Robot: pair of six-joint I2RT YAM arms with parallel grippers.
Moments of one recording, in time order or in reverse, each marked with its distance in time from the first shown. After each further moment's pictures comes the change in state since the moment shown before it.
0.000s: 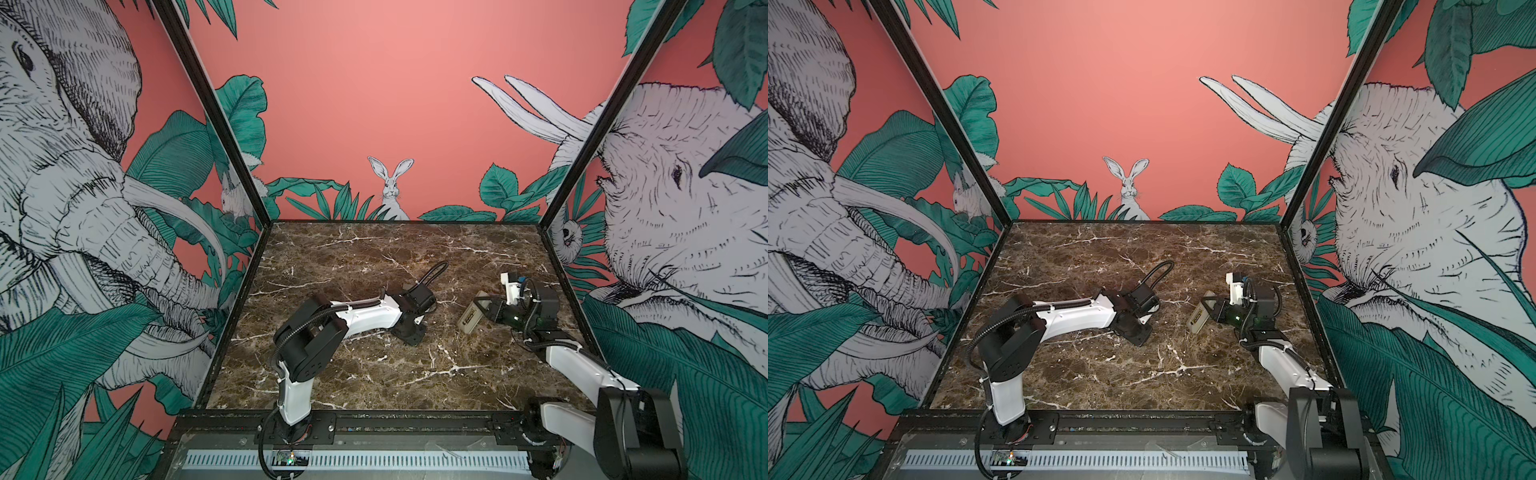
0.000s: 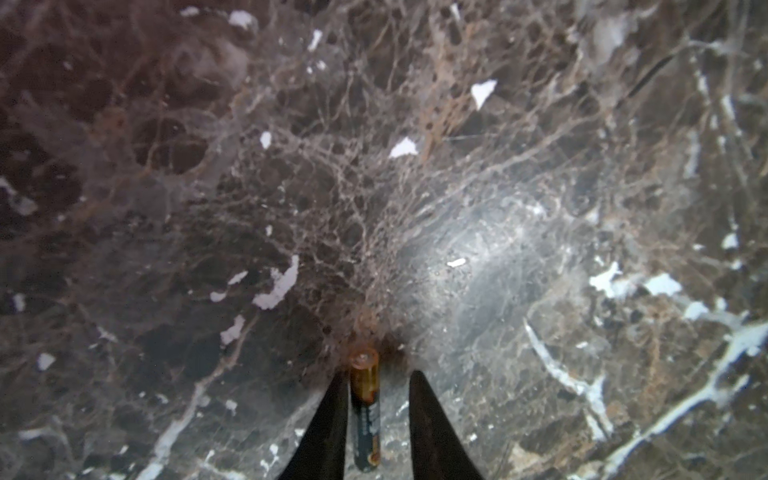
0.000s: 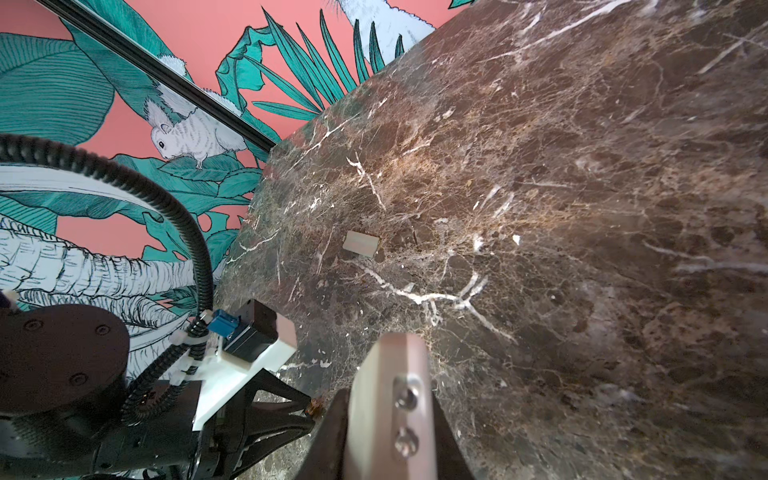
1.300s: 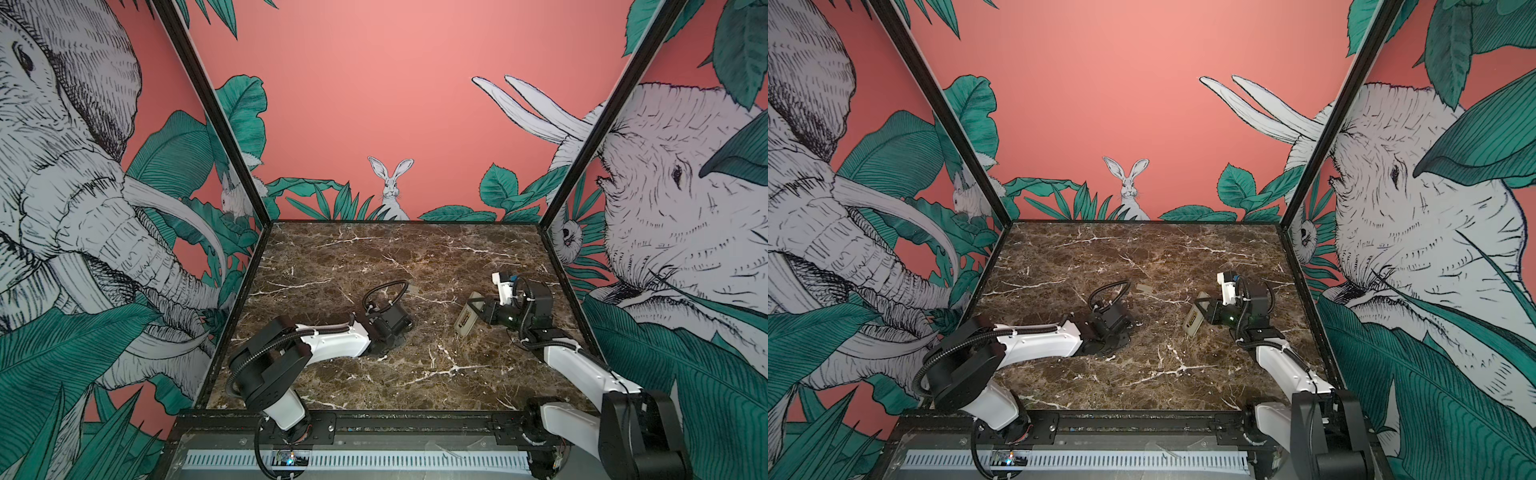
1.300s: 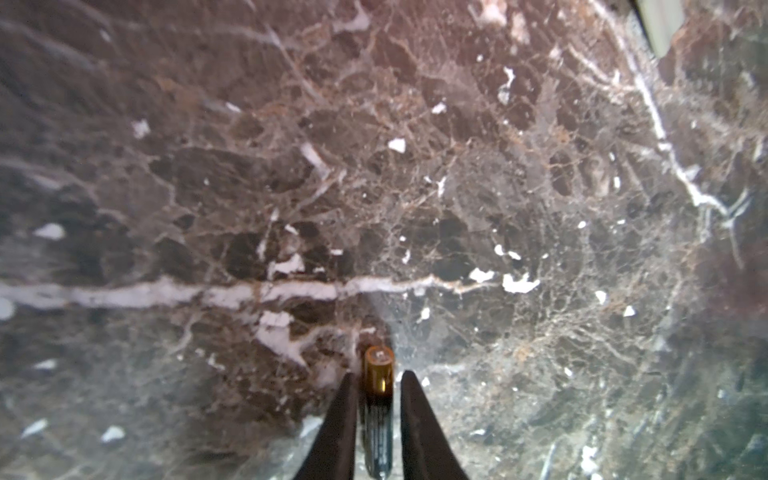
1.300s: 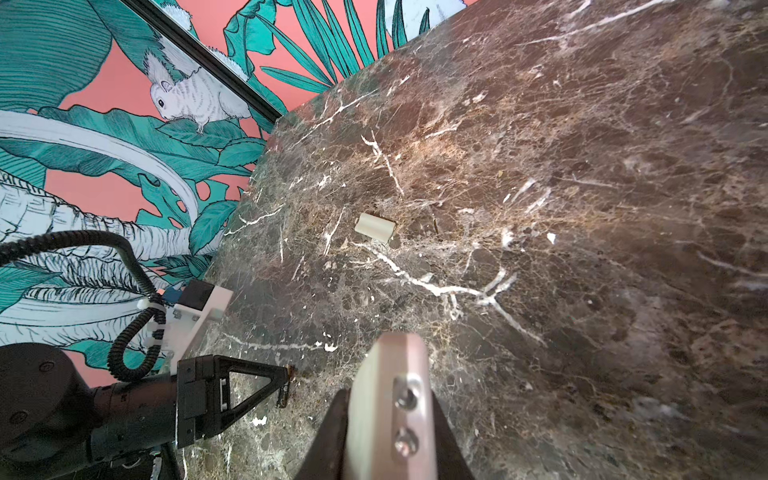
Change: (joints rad) left arm -0.001 -0.292 -0.446 0.348 -0.222 -0.999; right arm 0.079 -0.013 0.029 -0.063 0.032 -0.064
